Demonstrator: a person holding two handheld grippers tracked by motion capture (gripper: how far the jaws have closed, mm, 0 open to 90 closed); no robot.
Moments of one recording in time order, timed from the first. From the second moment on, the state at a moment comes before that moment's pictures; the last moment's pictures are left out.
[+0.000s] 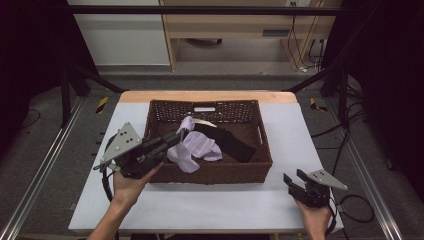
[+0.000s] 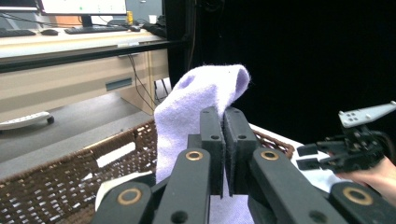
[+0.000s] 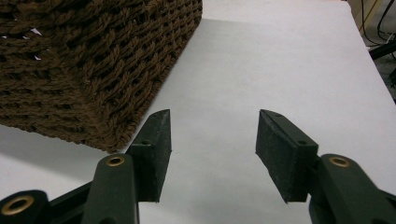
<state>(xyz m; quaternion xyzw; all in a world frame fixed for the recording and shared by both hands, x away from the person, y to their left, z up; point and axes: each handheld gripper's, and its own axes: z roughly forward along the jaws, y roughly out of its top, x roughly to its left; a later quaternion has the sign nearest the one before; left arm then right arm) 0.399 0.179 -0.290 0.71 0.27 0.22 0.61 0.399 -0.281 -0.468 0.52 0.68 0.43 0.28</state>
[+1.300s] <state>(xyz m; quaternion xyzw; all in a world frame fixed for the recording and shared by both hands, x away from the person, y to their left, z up) 0.370 0.167 -0.436 0.82 0.31 0.13 0.46 0.401 -0.280 -0.472 0.52 0.69 0.41 0.28</state>
